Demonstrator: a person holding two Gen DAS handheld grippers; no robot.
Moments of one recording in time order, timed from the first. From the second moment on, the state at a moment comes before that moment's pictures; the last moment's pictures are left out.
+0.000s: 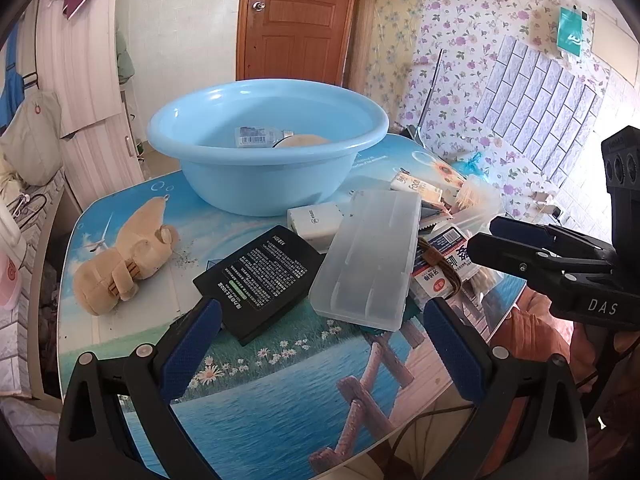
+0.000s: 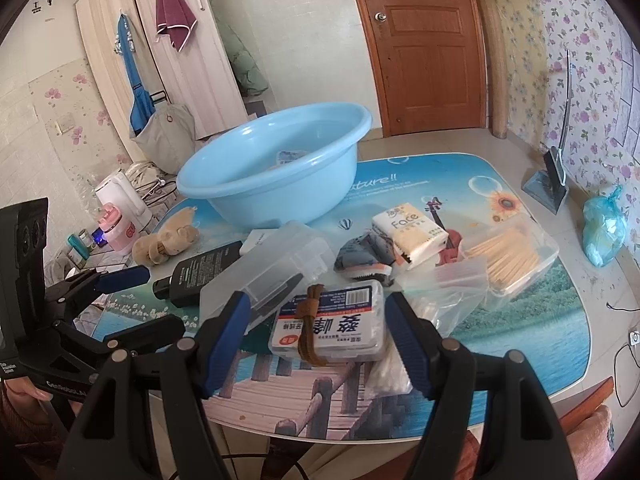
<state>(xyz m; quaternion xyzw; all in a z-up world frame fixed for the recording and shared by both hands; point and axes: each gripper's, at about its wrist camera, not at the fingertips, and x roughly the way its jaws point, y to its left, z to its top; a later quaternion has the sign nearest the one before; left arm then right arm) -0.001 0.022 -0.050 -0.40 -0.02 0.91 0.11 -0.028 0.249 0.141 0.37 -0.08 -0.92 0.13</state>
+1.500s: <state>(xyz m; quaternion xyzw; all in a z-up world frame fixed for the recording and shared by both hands) -0.034 0.054 -0.080 -0.41 0.01 0.89 0.18 -0.020 0.287 0.121 0.40 -0.09 -0.91 0.09</state>
